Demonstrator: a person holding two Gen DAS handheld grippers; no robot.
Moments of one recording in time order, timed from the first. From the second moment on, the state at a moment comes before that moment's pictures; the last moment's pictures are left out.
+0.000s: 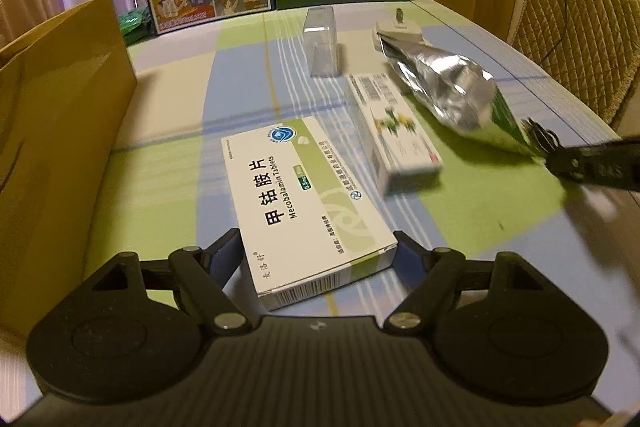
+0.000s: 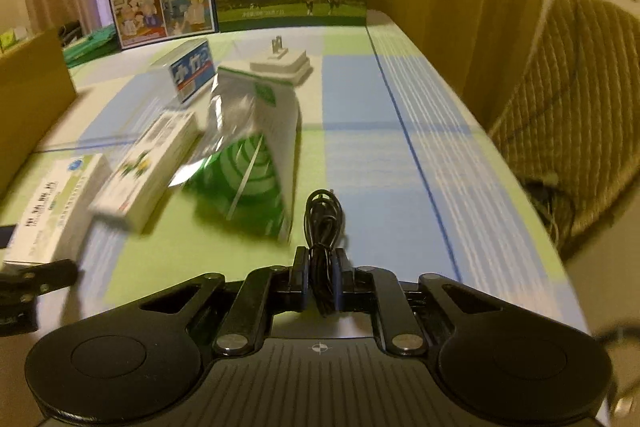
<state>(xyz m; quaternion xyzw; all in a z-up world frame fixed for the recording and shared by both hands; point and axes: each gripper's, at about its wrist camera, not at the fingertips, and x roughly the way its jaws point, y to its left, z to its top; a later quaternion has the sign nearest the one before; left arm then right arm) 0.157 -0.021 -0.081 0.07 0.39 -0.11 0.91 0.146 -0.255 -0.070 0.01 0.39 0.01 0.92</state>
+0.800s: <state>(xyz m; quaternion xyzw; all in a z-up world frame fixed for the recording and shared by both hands) 0.101 -0.009 -0.073 0.05 0.40 -0.07 0.91 0.063 -0.212 -0.063 -0.02 0.40 0.06 0.92</state>
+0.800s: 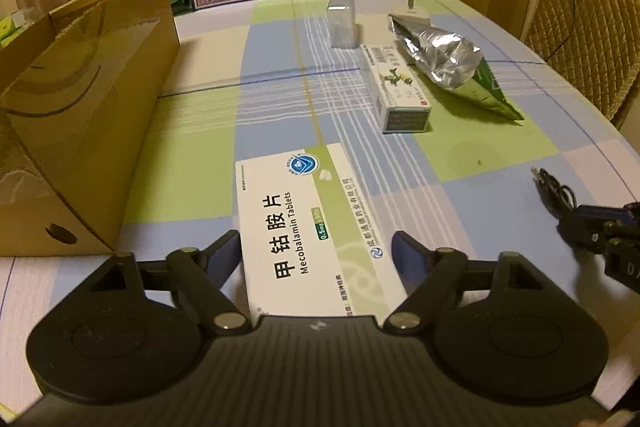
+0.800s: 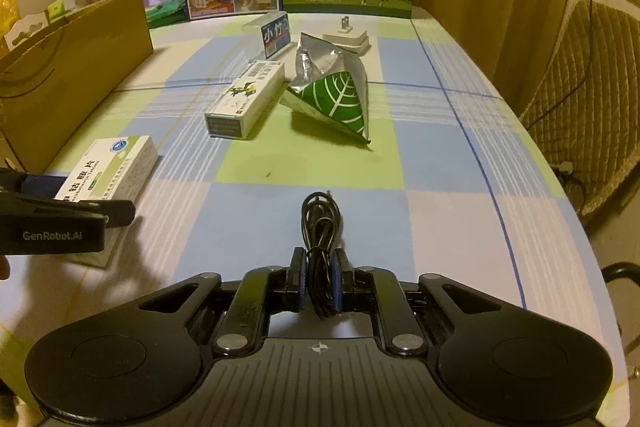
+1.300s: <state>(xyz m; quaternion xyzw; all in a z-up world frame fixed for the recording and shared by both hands) 0.088 -0.007 -0.073 0.06 0.40 -0.10 0.91 0.072 -0.207 -0.068 -0.05 0.38 0.06 0.92</state>
